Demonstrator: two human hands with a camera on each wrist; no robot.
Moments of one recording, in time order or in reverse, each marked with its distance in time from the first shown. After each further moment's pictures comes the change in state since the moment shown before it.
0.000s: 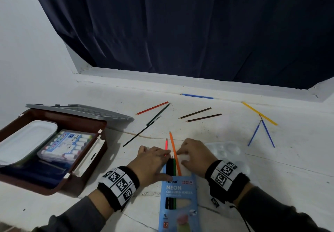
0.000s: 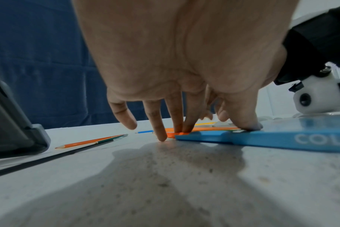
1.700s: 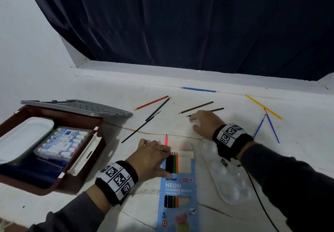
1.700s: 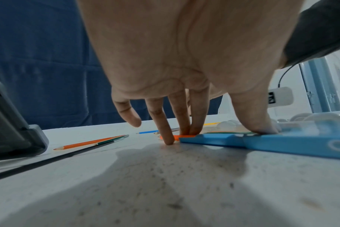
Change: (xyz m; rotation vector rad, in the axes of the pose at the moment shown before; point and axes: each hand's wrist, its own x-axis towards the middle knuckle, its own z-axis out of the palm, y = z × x) left_hand 0.007 -0.003 -0.006 0.022 -0.037 0.013; right_hand 0.061 0.052 -0.051 -0.079 0.015 0.095
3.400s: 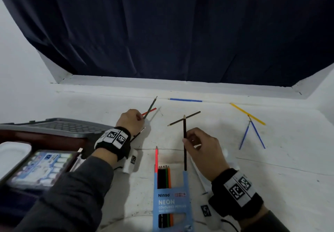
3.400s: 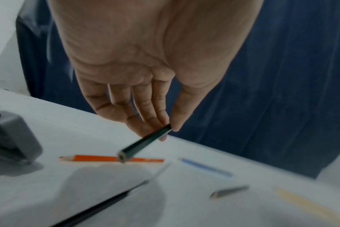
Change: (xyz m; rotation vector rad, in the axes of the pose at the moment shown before) left_hand 0.093 -0.089 -0.070 -0.677 0.472 -0.532; right_hand -0.078 -0.042 0.007 0.599 0.552 0.056
